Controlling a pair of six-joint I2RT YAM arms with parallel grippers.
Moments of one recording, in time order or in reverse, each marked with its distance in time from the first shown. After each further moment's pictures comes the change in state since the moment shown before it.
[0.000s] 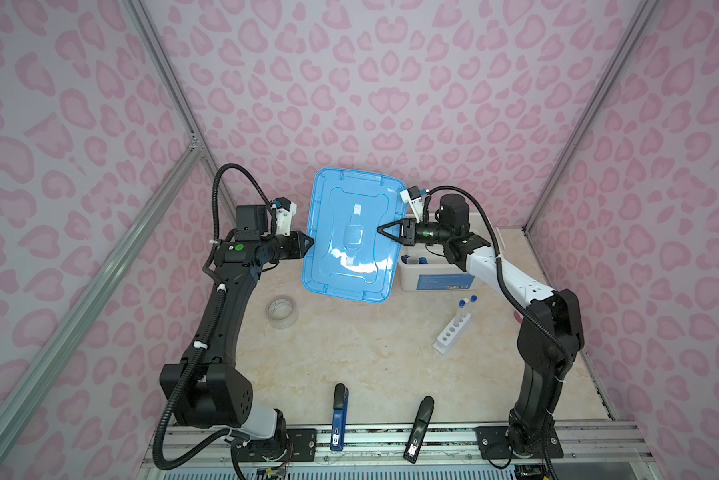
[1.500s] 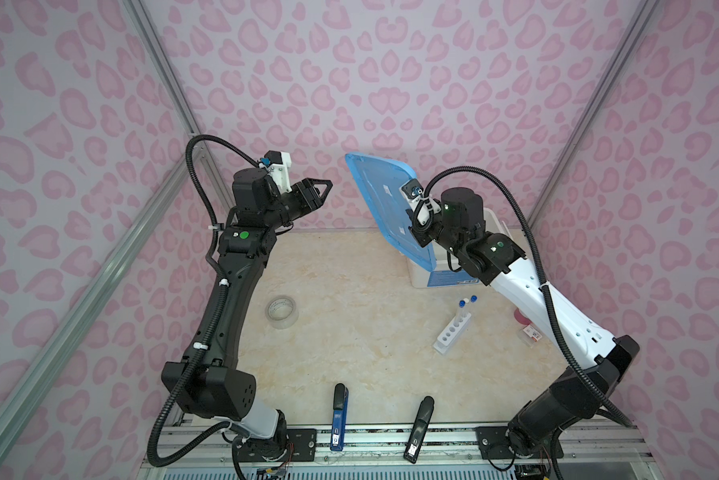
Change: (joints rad) left arm -0.101 0.049 0.222 0.372 0.048 -0.554; right arm 0.243 -0.290 0.130 -0.517 1.146 -0.944
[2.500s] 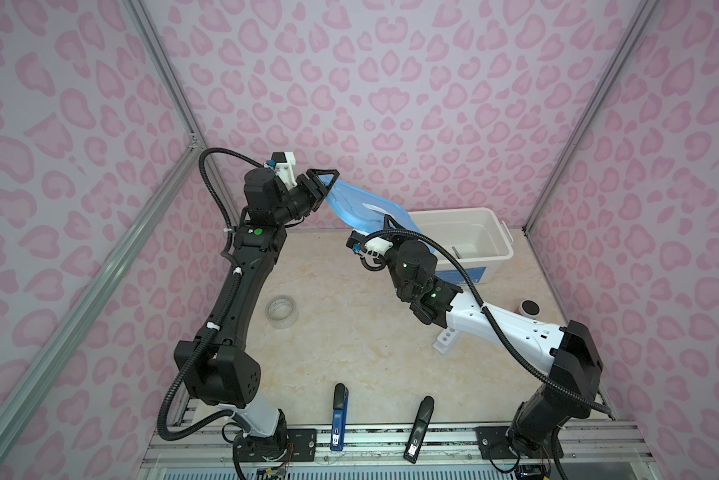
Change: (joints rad) left arm -0.019 0.085 -0.032 0.231 0.055 -0.316; right arm 0.246 0.056 -0.379 0.803 0.444 -0.746
